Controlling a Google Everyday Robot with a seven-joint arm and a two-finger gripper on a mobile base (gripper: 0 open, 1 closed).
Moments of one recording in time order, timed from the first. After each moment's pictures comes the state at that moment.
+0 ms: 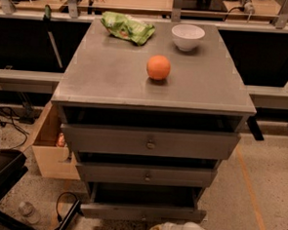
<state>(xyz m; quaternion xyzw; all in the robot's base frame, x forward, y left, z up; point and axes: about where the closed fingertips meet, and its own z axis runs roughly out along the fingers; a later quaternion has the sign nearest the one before) 0.453 -0.084 0.109 -0.63 0.68 0.17 0.33</state>
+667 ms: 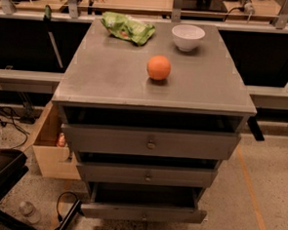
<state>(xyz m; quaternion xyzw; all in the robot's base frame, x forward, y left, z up) 0.391 -0.125 0.112 -0.60 0.72 0.16 0.32</state>
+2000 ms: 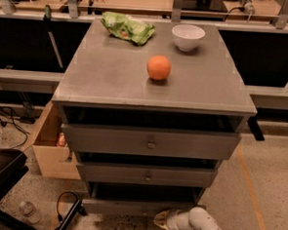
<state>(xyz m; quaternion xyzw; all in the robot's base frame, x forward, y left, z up) 0.499 -0.110 0.129 -0.63 0.68 0.18 0.34</state>
